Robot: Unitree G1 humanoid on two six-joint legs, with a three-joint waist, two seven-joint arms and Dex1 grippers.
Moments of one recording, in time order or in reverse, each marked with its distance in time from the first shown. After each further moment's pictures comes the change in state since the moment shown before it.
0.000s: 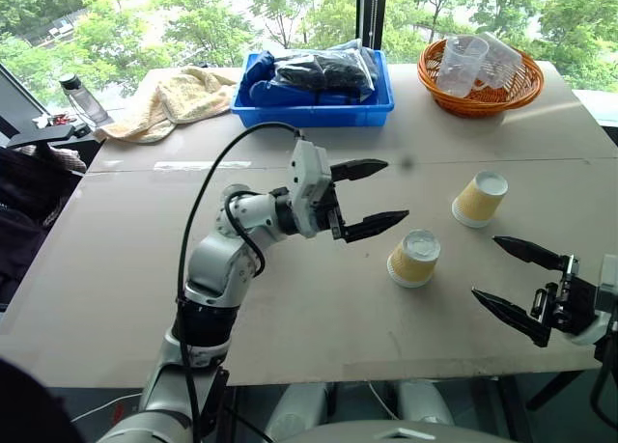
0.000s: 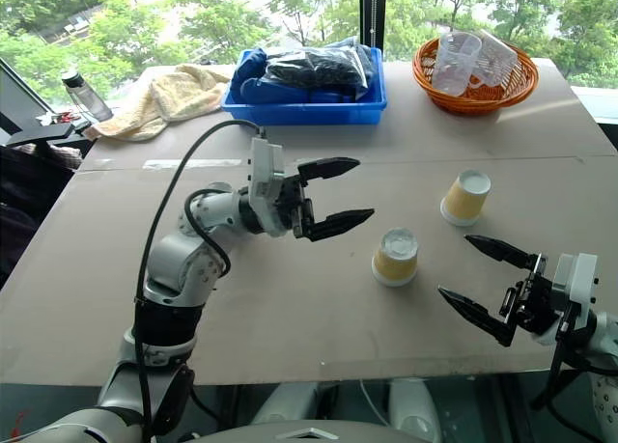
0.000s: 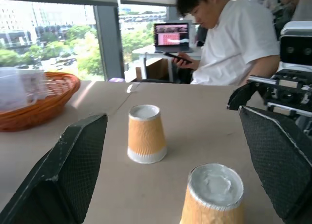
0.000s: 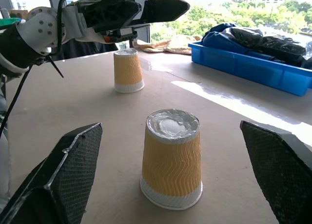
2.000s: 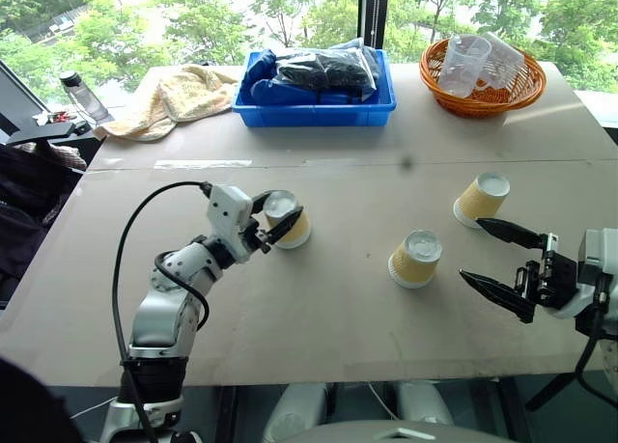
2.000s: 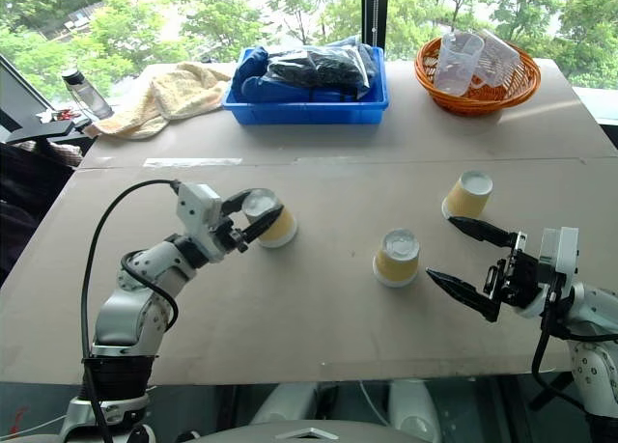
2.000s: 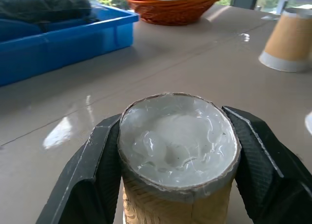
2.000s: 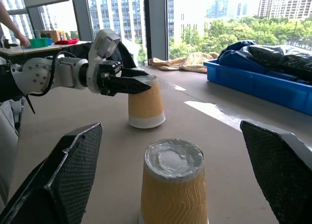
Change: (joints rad) left arm 0.272 0.062 0.041 0.143 0.147 -0.236 0.080; right arm -0.160 0.008 0.069 0.066 0.030 0.045 0.025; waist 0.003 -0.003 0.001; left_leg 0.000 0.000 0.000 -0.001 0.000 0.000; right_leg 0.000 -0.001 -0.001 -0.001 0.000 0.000
